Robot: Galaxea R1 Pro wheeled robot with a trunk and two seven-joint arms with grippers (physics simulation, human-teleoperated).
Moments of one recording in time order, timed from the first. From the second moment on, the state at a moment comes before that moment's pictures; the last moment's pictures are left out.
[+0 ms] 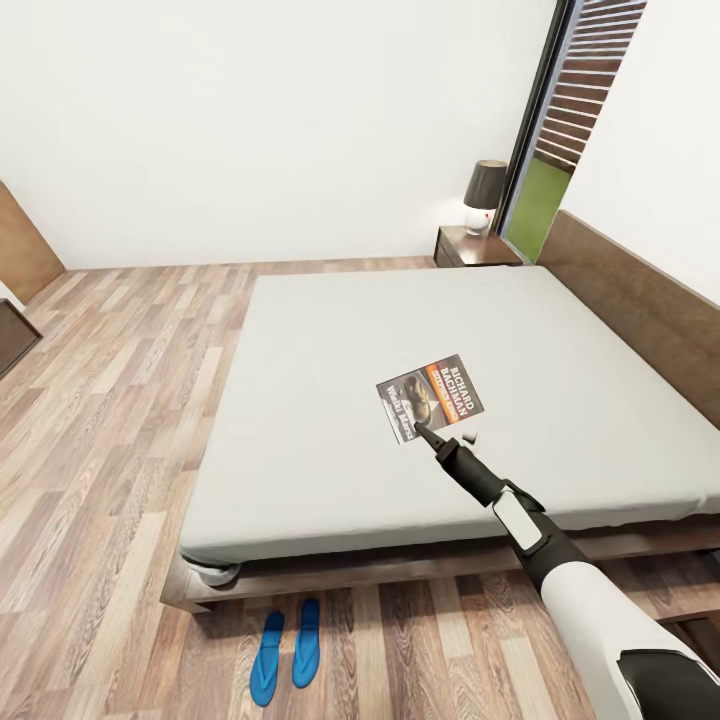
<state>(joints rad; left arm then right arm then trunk) -0.15 0.46 -0.29 0.01 0.09 -0.06 0.05 -0.82 -0.05 0.02 -0.54 -0.81 0.22 1.00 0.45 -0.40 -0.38</state>
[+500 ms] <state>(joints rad) -0.15 0.46 -0.29 0.01 0.09 -0.06 0.06 -0.82 -0.04 0.02 -0.54 -0.81 0.22 1.00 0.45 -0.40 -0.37</state>
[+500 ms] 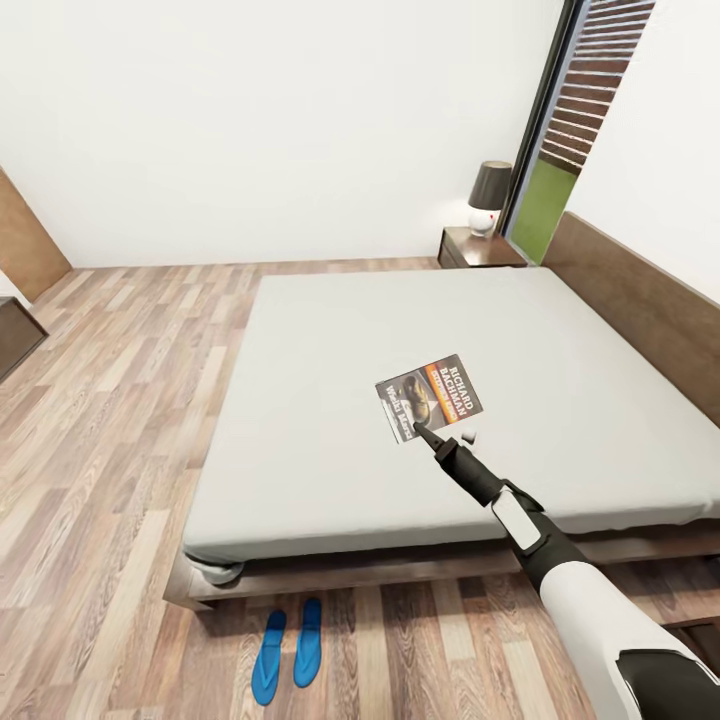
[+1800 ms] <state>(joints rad) -0.15 0.46 -0.29 0.01 0.09 -0.06 0.06 -0.82 -0.04 0.02 -0.54 -0.81 0.22 1.00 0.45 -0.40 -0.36</state>
